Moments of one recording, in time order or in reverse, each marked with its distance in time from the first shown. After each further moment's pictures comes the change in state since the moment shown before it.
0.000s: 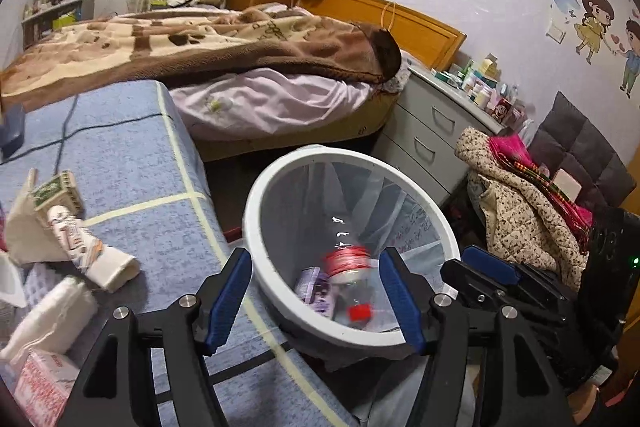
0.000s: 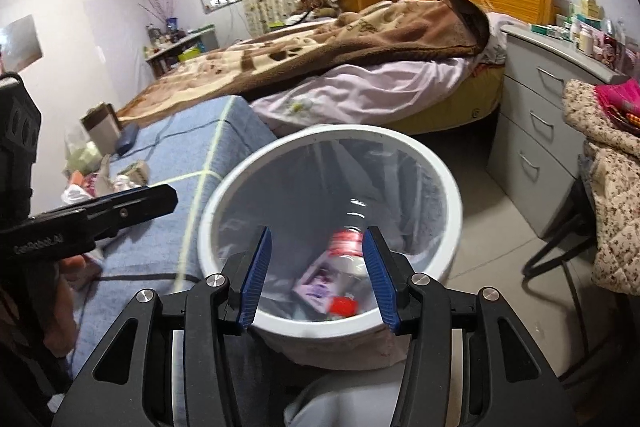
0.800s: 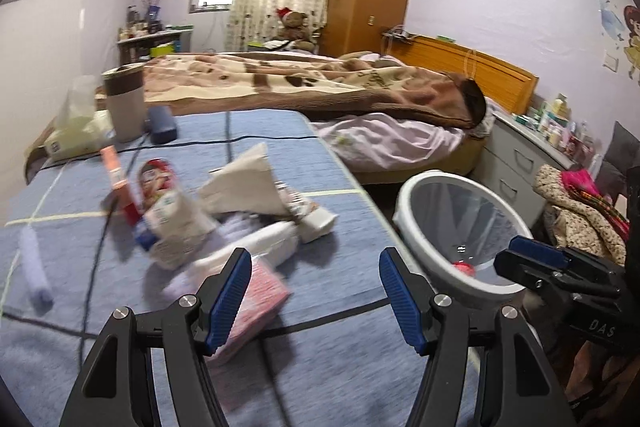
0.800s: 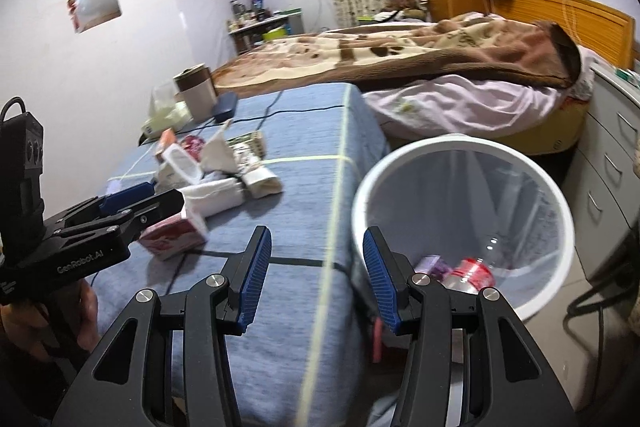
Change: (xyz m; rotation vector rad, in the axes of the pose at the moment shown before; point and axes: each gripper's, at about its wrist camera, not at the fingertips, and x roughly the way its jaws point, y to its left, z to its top) left arm -0.115 0.067 -0.068 -0.081 -0.183 0.344; right arm -0.004 0.085 -0.008 -0.179 0.039 0.226
